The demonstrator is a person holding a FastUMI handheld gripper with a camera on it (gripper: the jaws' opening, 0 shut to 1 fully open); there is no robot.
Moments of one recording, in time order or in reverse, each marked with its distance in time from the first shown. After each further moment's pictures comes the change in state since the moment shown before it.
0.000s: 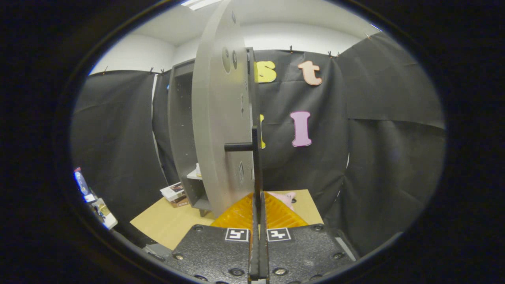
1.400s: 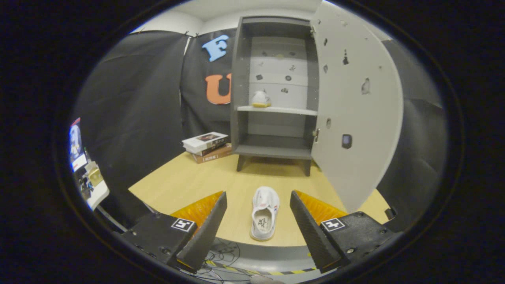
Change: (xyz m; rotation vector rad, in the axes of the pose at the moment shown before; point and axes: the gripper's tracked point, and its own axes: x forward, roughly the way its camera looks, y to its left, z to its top) arm 0.011 0.096 -0.152 -0.112 0.179 0.040
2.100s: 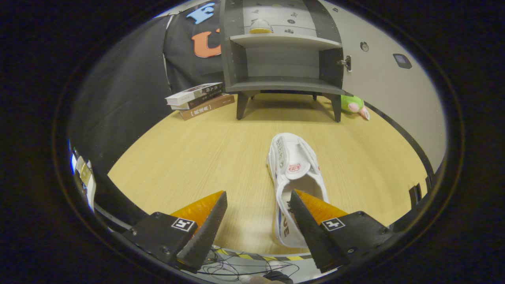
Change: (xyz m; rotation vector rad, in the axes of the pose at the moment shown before) arm 0.052 0.023 -0.075 0.104 0.289 -0.001
